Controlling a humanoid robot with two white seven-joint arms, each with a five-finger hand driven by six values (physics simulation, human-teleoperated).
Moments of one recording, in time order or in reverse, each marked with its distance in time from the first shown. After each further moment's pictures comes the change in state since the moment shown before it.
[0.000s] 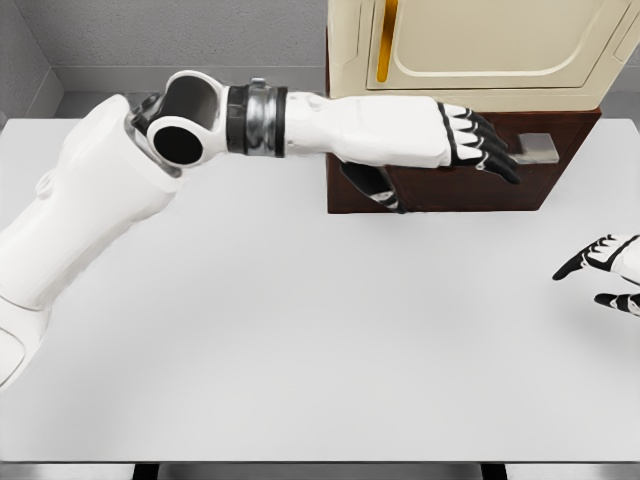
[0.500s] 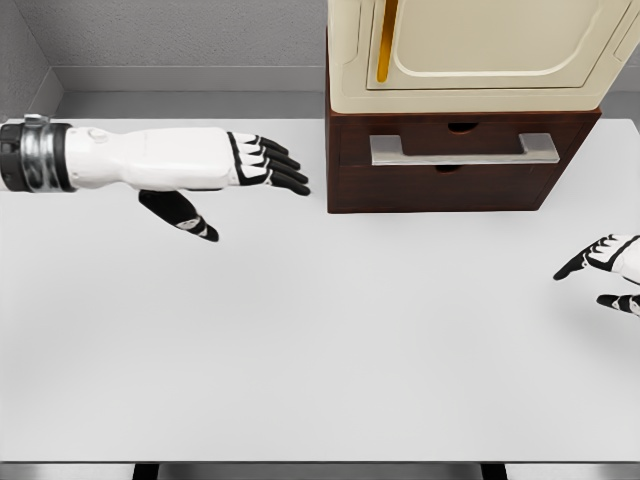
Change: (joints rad) left arm 0.112 0.478 0.000 -0.155 0.177 0.000 0.000; right arm 0.006 -0.012 0.000 0.000 0.000 0.000 0.000
